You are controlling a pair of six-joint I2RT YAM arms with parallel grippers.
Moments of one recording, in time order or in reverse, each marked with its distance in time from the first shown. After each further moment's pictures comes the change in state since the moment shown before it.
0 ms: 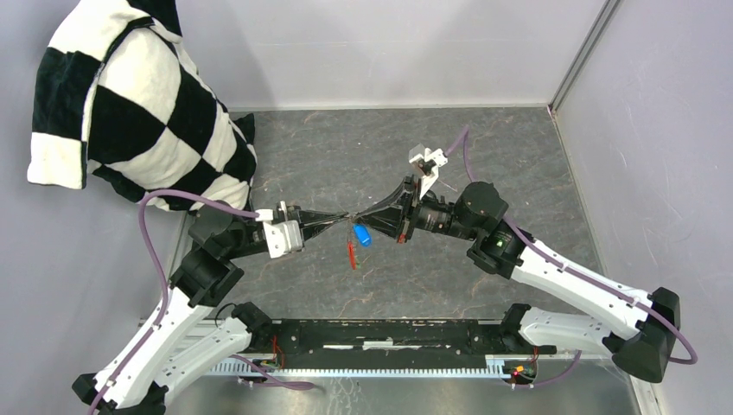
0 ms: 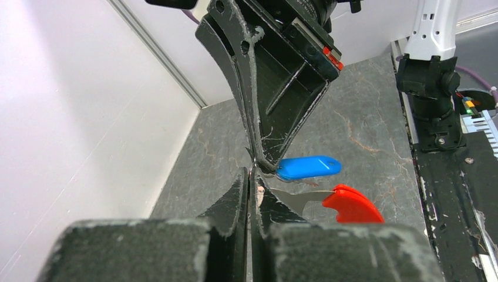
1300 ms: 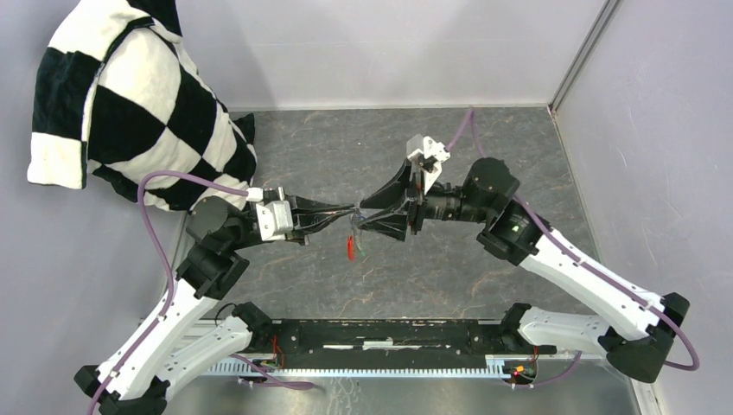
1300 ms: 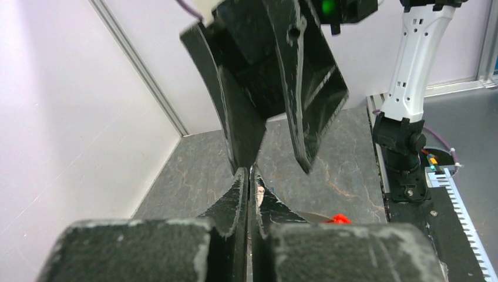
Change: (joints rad) left arm 0.000 0.062 0.016 0.190 0.034 -0.241; right arm -0.051 0.027 0.165 -0.196 -0.201 -0.207
